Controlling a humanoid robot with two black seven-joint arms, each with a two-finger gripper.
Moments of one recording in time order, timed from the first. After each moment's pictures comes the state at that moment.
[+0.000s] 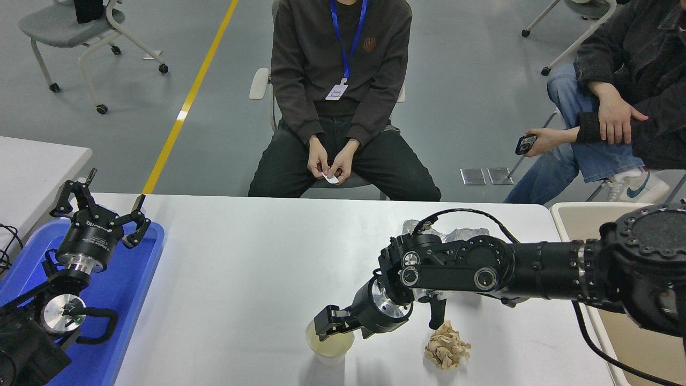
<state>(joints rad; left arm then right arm) -0.56 0.46 -0.57 -0.39 -0.24 -0.68 -0.60 1.22 -0.03 -0.28 1.14 -0.59 0.32 -0.37</state>
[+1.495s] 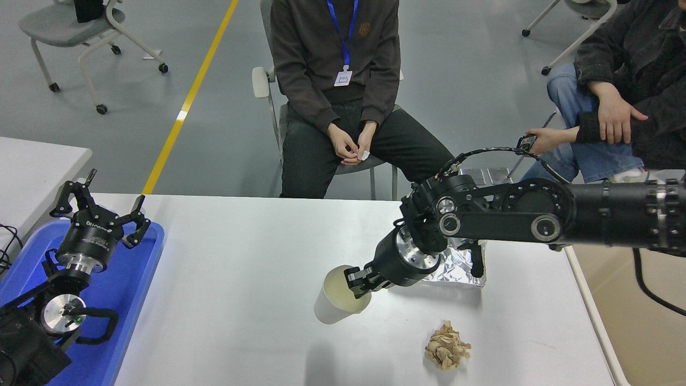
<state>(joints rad) -0.56 0.46 -0.57 -0.39 -0.24 -0.68 -0.60 1.55 -0.29 -0.29 1.38 -0.54 0.44 -0.33</state>
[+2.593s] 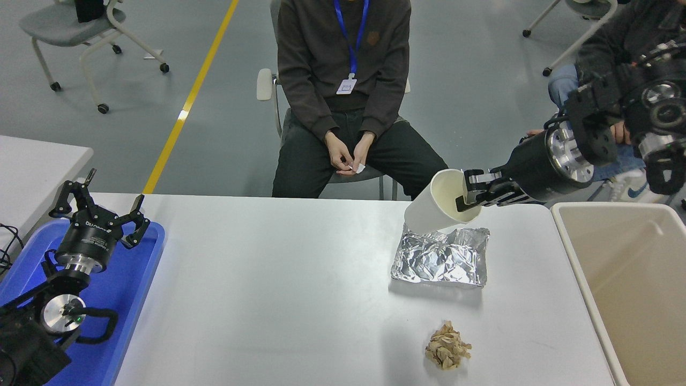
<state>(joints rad) -0.56 0.46 -0.57 -0.39 -0.24 -0.68 -0.60 1.73 -0.89 -0.29 1.54 -0.53 0.61 -0.32</state>
